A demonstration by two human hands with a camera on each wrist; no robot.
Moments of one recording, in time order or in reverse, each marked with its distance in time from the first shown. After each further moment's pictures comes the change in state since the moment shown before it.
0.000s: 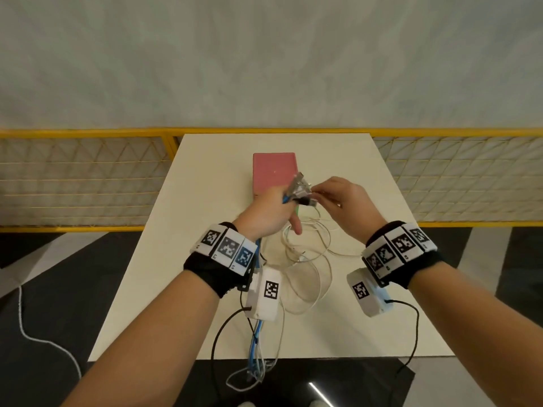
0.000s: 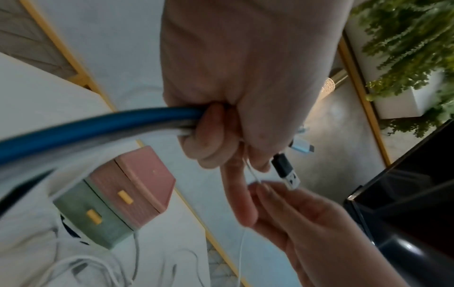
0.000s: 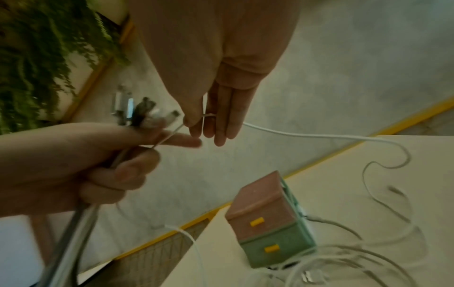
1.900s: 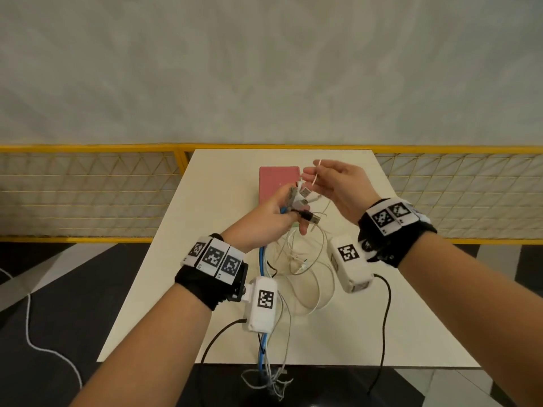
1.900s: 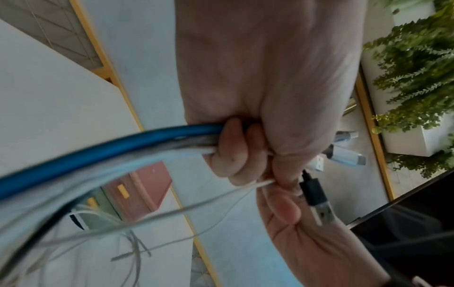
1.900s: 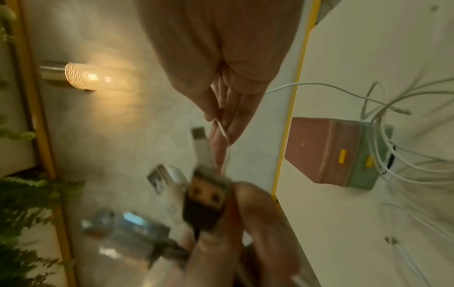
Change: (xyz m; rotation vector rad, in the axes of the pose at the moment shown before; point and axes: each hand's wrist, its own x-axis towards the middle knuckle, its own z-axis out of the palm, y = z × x) left_hand -0.043 0.025 -0.008 -0.159 -0.013 0.099; right_hand 0.032 -0.049 -0.018 1.106 0.131 0.472
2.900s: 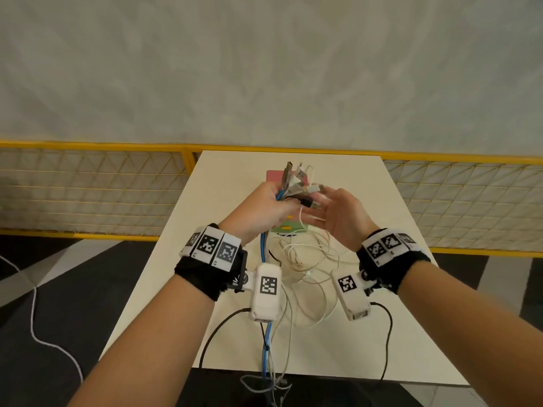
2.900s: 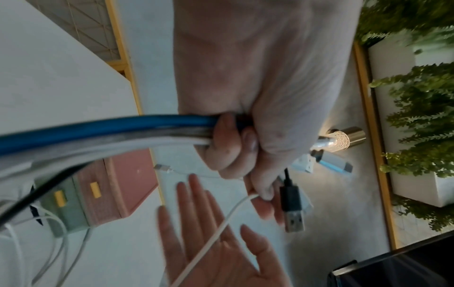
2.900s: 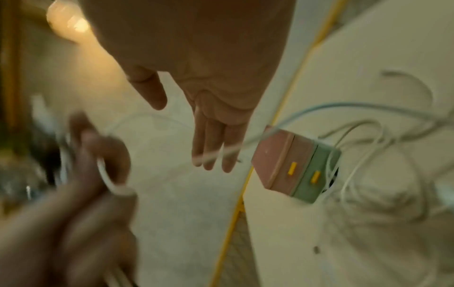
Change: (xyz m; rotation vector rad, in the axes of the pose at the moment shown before) left_hand 0.010 0.007 -0.022 -0.048 0.094 0.009; right_hand 0.002 0.036 -0.008 0.134 -0.207 0.261
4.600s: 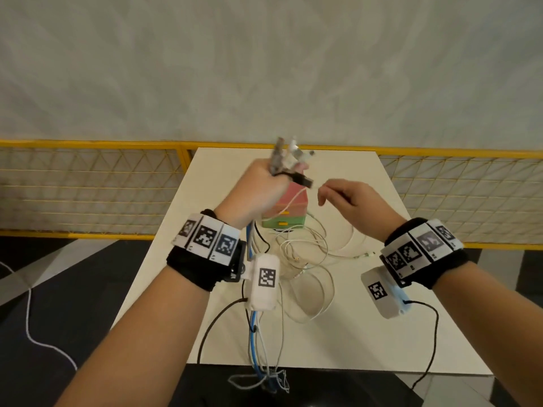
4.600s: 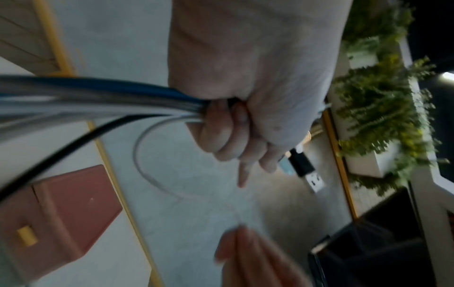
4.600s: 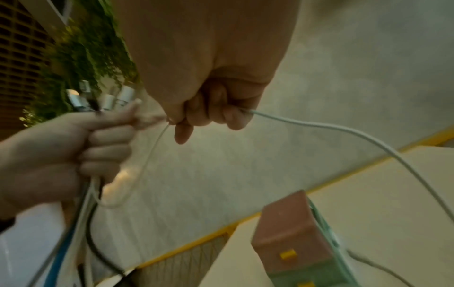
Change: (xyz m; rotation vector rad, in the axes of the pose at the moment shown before) left_hand 0.002 0.025 -0.003 0.110 0.189 0.007; right_hand -0.041 -0.036 -0.003 -1.268 0.003 -0.497
